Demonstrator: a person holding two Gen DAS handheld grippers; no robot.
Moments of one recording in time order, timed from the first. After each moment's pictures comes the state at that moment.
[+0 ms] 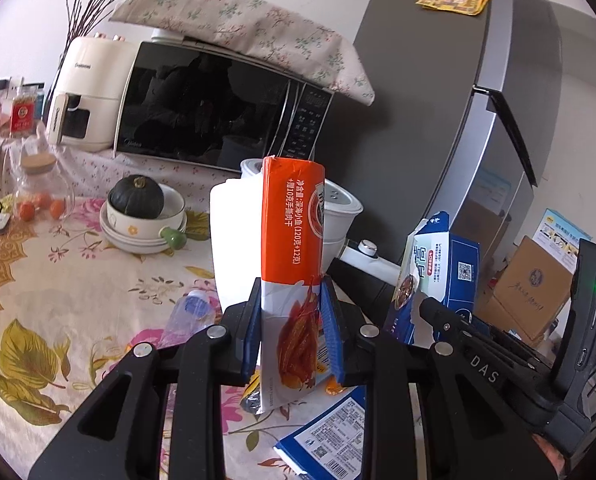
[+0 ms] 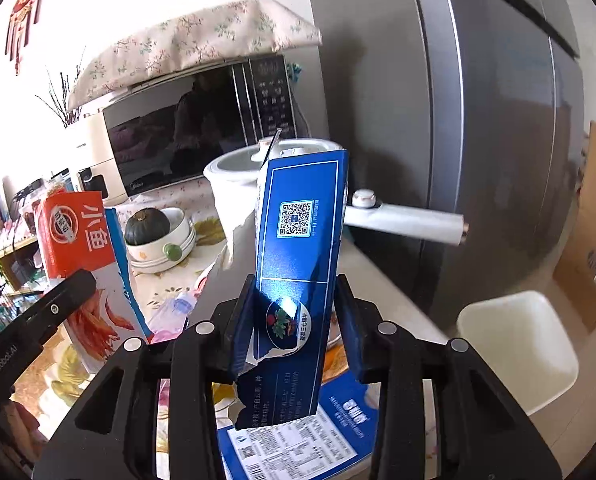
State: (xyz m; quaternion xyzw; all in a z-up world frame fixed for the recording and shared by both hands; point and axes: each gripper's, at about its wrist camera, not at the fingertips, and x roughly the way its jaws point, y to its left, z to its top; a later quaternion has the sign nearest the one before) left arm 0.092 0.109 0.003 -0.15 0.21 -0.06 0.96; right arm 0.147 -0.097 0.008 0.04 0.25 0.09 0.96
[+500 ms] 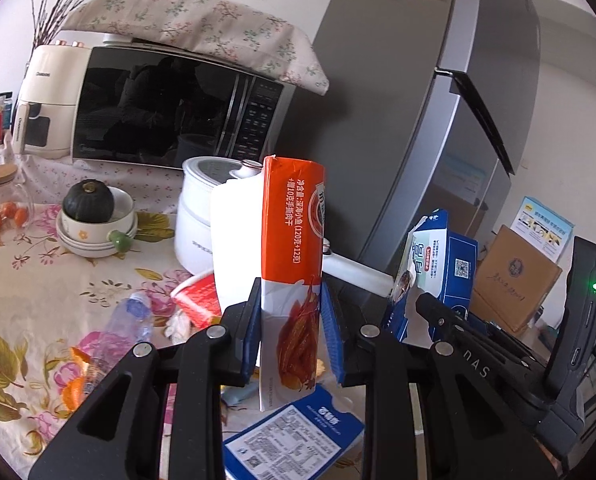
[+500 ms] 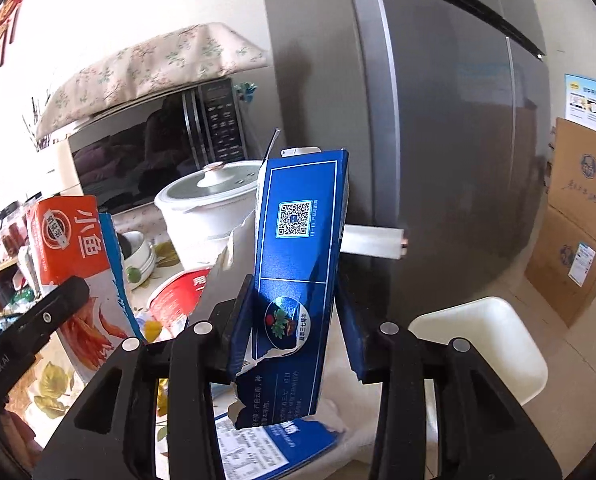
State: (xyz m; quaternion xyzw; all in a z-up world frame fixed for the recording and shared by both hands) left arm 0.108 0.049 0.015 -0.14 0.21 -0.10 0.96; right arm 0.143 -0.158 0.020 0.06 0.24 0.03 0.97
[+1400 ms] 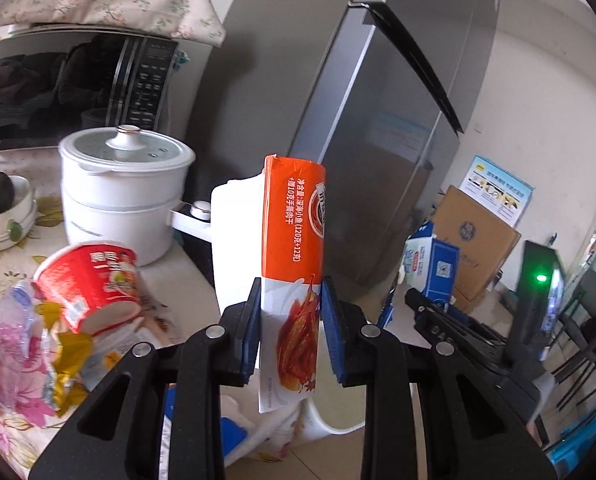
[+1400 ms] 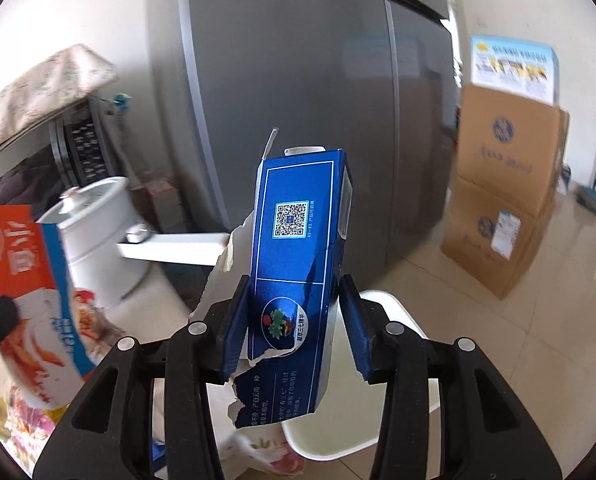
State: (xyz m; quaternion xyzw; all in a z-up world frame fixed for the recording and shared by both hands) left arm 0.143 -0.083 0.015 -0.13 0.25 -0.21 0.94; right arm 0.164 -0.310 -0.009 0.09 0.28 -0.13 0.95
